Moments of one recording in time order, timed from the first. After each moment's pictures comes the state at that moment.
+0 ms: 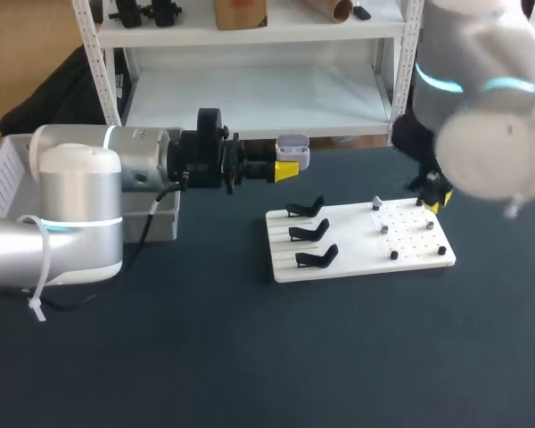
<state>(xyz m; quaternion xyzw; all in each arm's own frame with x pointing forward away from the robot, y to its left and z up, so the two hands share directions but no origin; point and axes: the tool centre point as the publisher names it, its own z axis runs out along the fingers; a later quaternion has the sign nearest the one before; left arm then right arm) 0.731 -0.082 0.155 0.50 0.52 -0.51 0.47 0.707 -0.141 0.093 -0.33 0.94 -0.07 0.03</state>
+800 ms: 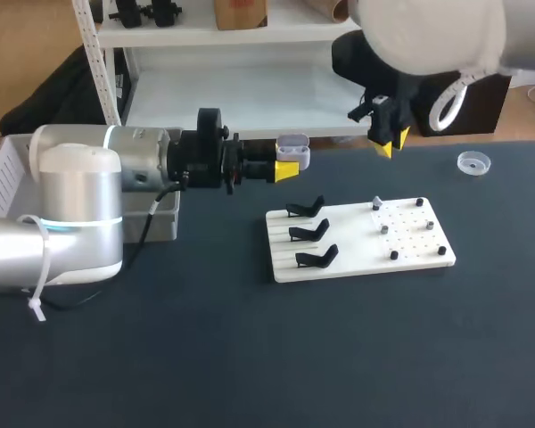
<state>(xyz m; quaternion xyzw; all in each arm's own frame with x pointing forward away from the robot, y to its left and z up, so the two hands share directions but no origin) 0.731 -0.082 0.155 0.50 0.52 -0.51 0.47 0.673 -0.049 0.225 -0.35 0.94 -0.06 0.01</state>
